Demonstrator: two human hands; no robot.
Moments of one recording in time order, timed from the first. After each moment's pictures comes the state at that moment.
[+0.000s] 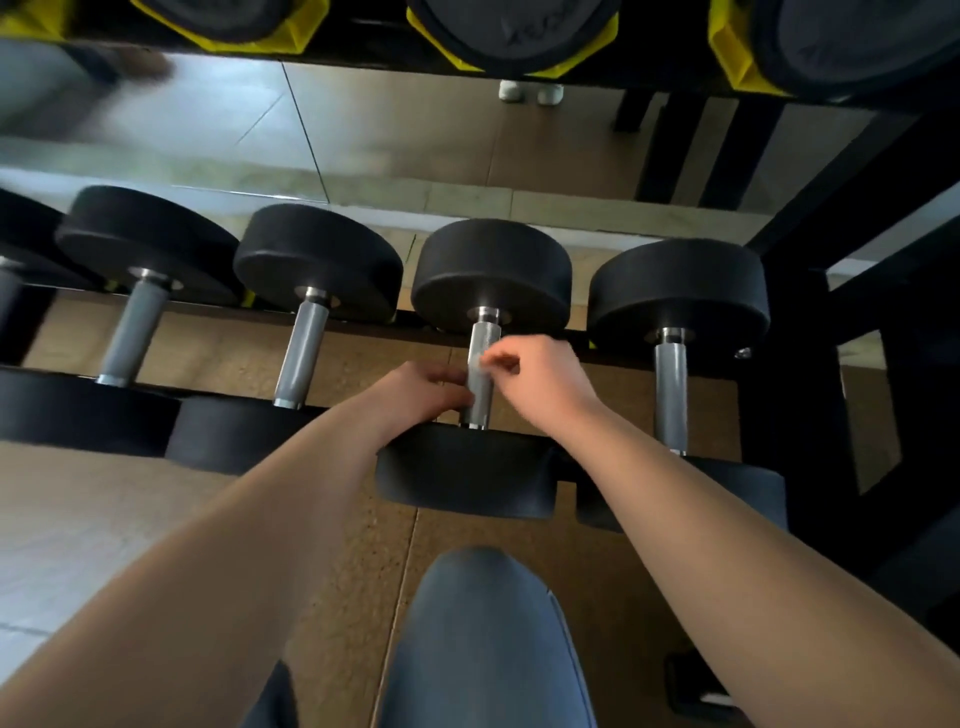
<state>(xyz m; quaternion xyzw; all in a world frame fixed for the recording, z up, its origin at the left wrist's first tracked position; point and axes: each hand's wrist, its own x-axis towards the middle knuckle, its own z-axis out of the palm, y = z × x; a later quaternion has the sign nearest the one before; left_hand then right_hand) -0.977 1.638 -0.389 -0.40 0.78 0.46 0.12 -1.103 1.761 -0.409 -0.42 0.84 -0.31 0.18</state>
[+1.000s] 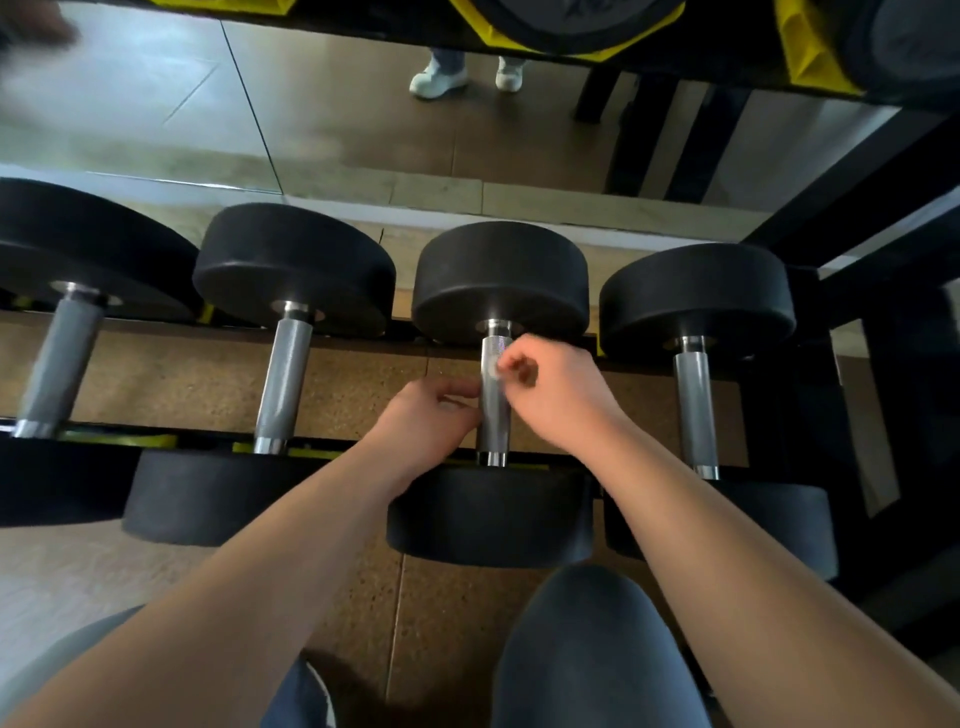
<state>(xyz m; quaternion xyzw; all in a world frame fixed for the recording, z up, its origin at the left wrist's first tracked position) -0.976 1.624 -0.403 -0.38 0.74 0.55 0.04 -1.100 1.740 -0.405 -0.37 0.87 -0.30 0.17</state>
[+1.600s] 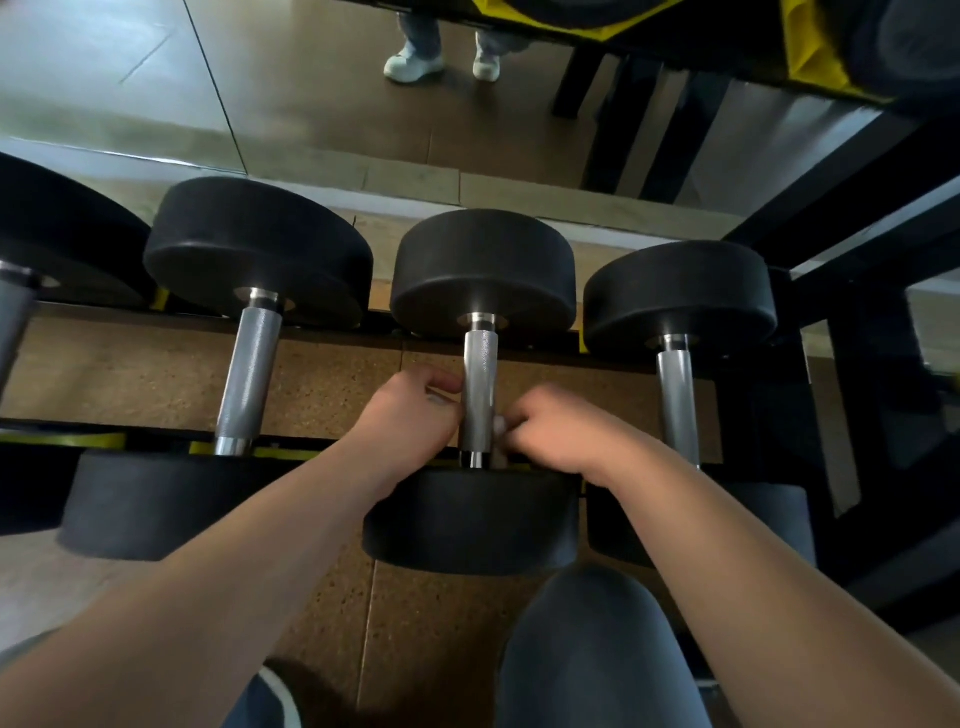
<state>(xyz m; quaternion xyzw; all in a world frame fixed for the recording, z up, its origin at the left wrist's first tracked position) -0.983 1.622 -0.408 -0.37 0.75 0.54 0.05 -1.091 1.749 -0.391 -0.26 0.86 -0.13 0.41</state>
